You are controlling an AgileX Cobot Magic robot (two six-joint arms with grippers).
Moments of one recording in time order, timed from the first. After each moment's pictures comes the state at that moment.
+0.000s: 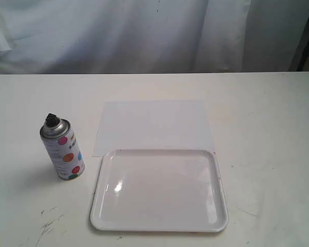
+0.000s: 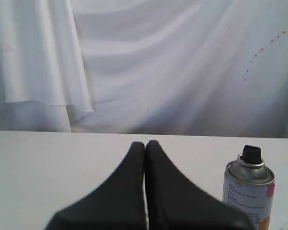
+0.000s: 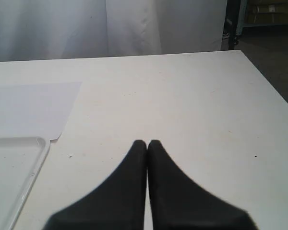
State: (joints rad) left arm 0.03 0.00 0.00 -0.06 0.07 0.06; right arm -0.08 0.00 0.00 0.10 0.35 -0.07
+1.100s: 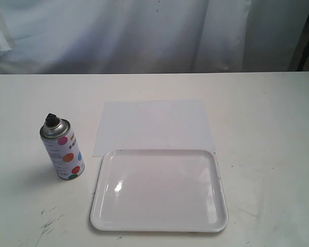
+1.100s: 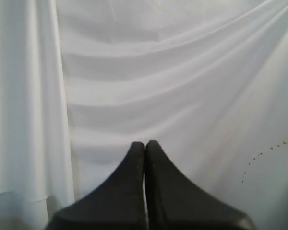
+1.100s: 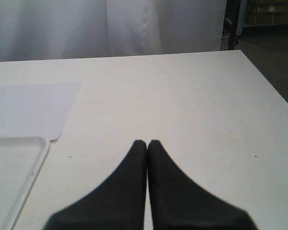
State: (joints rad) left arm 0.03 0.79 -0.80 -0.05 -0.06 -0.04; right arm -0.08 0.00 0.00 0.10 0.35 -0.07
